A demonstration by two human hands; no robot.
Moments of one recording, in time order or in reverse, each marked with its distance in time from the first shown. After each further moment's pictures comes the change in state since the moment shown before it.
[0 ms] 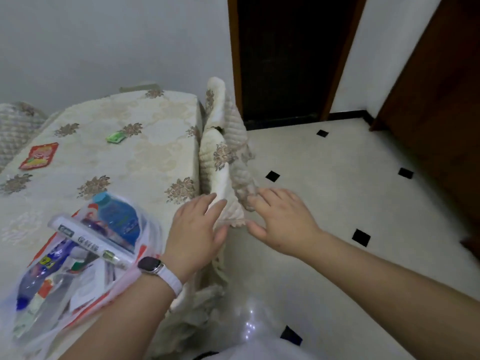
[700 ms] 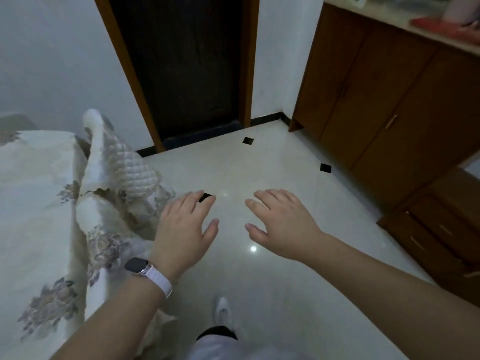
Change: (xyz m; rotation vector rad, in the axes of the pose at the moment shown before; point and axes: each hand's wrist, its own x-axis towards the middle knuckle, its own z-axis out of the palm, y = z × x) left_hand 0.280 0.091 0.129 -0.094 -0.036 0.243; right_hand 0.062 0.257 -0.012 -0.126 -0.050 0.276
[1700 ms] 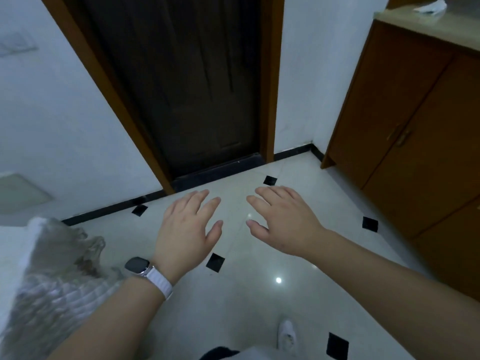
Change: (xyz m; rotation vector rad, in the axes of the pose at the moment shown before) left_hand 0.464 -0.077 0.102 0.193 -0.069 -0.091; right_hand 0.425 0.283 0.040 0.100 -0.052 -0.068
